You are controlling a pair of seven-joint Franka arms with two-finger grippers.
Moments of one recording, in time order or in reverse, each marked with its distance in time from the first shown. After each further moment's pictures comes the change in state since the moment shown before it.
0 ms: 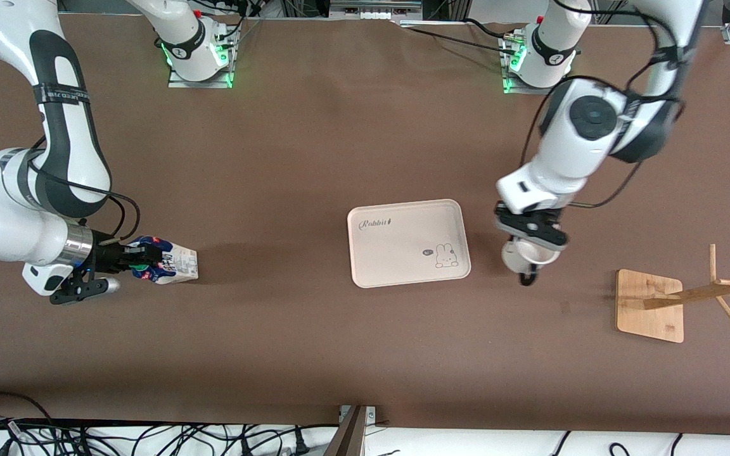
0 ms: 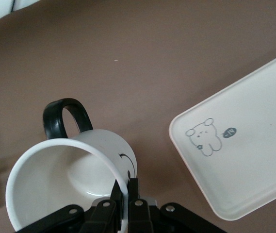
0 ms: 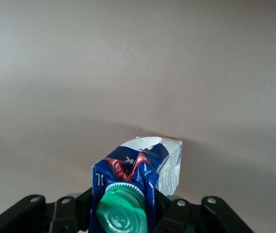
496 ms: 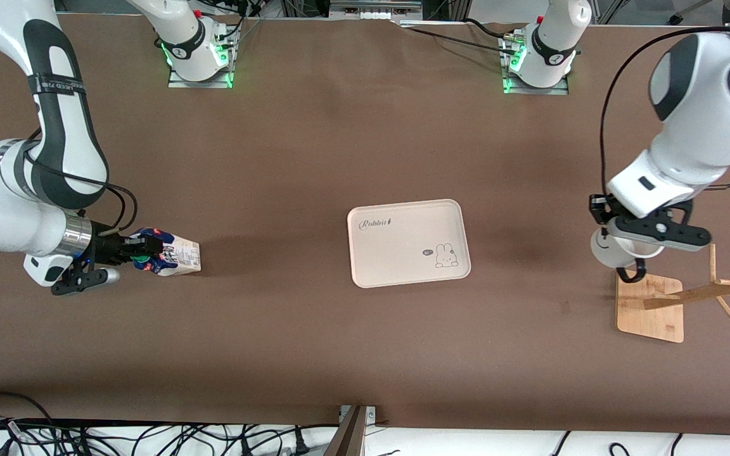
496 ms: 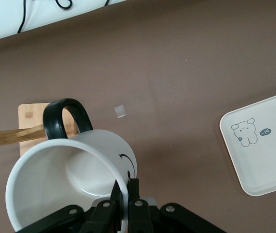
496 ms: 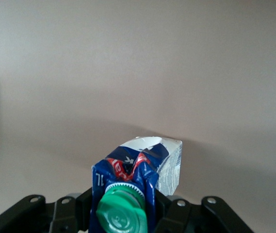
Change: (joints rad) left arm 0.128 -0.026 0.035 0.273 -0.018 -0.353 0.064; right arm -0.002 -0.074 -0.003 -0.095 0.014 0.008 -0.033
